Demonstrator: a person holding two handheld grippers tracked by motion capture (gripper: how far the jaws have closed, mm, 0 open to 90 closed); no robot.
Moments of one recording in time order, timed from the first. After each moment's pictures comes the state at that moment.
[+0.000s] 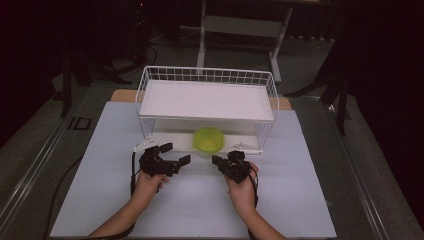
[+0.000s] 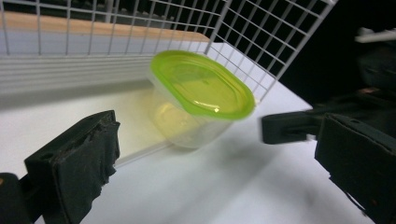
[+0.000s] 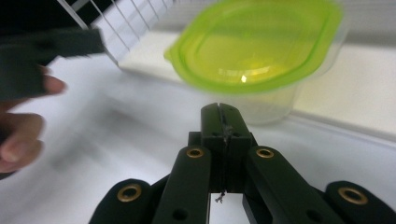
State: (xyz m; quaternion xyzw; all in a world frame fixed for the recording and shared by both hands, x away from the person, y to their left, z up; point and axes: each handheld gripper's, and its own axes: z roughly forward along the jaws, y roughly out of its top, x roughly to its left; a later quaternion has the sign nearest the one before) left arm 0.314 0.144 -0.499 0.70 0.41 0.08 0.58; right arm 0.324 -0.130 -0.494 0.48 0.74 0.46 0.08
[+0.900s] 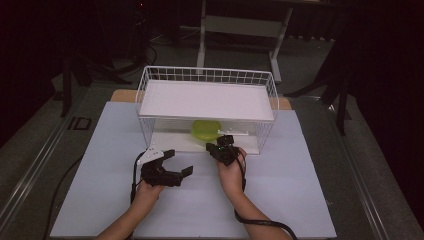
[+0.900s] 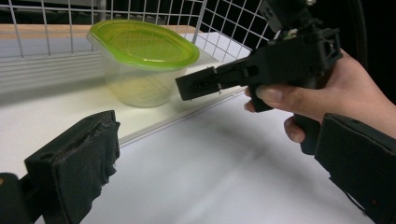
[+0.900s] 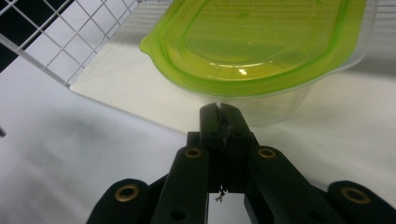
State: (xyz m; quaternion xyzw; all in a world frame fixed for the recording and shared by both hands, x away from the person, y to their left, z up) left arm 0.295 0.135 -0.504 0.72 0.38 0.11 0.57; right arm 0.380 -0.101 -0.505 0.51 0.74 0.43 0.09
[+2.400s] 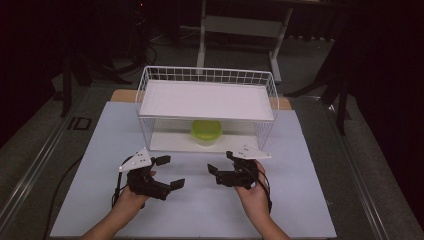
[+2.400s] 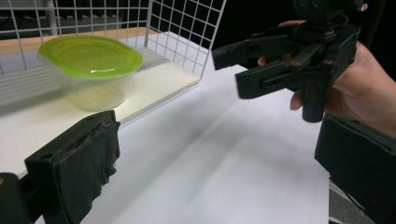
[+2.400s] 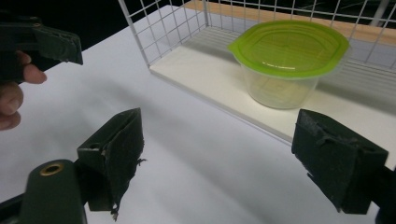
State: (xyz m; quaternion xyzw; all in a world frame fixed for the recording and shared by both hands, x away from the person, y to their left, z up) left arm 0.259 0.161 -0.472 0.75 0.31 0.07 0.59; right arm 0.293 -0.147 -0.462 0.37 0.78 0.49 0.13
